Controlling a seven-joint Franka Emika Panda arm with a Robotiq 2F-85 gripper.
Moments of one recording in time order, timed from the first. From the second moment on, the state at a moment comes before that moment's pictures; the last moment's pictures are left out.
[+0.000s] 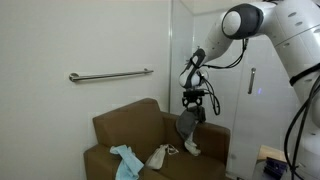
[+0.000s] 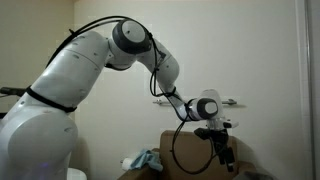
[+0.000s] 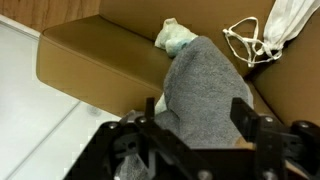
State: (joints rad) arm -0.08 0.51 -0.40 -1.95 0.01 2.48 0.57
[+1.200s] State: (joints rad) arm -0.20 0.96 -0.36 -1.42 0.02 2.49 0.61
